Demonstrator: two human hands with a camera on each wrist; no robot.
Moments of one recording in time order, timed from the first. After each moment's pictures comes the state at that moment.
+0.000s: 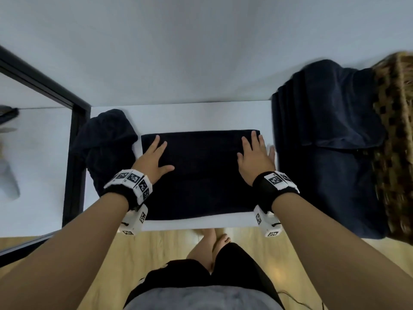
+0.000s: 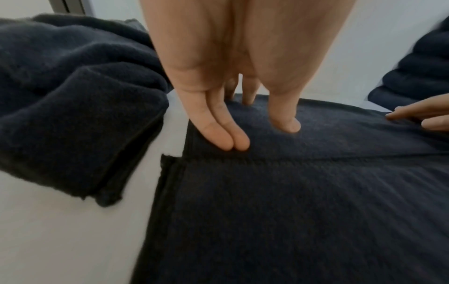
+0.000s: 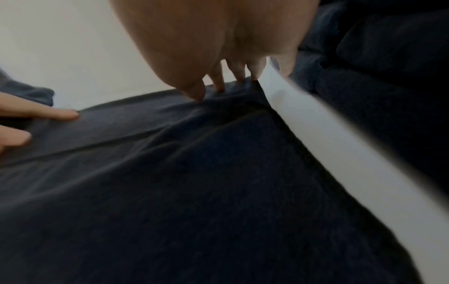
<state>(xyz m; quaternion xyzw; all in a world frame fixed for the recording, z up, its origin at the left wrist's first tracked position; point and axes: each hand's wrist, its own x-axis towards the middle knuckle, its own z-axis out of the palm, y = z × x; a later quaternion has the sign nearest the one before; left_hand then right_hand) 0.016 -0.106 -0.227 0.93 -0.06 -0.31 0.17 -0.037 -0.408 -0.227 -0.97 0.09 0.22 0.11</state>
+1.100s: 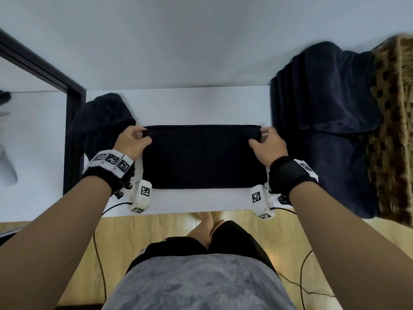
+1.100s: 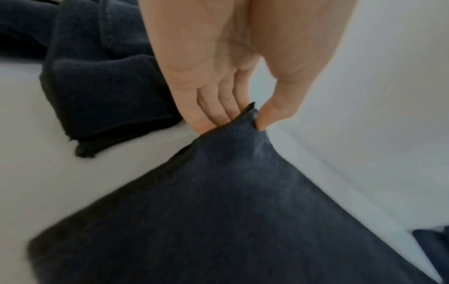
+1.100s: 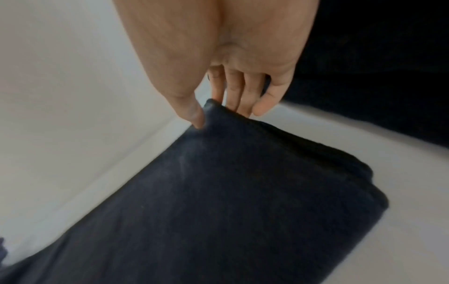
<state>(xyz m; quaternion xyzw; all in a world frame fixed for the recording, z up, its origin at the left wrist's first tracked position) 0.022 -0.092 -0.192 0.85 0.21 -0.23 0.42 -0.042 -0.437 -0.198 -0.84 0.33 0.16 0.40</state>
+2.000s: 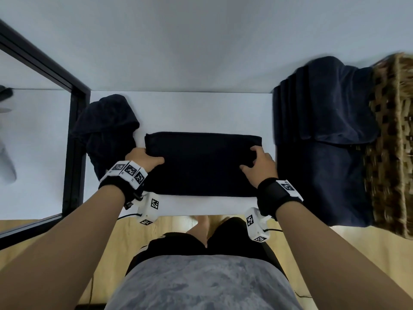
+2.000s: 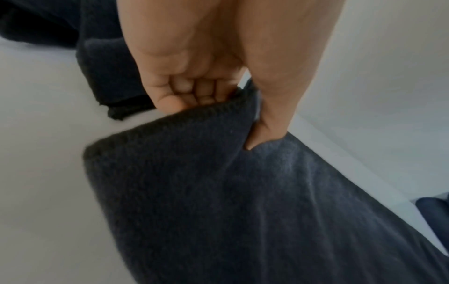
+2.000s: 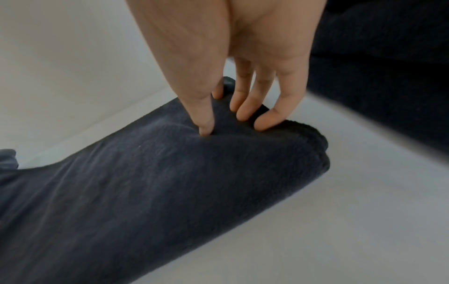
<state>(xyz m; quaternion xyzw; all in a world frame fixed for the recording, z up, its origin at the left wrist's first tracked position) 0.003 -0.099 -0.204 0.87 0.24 -0.35 0.26 -0.073 -0.411 -0.212 -0.89 0.26 0.23 0.30</state>
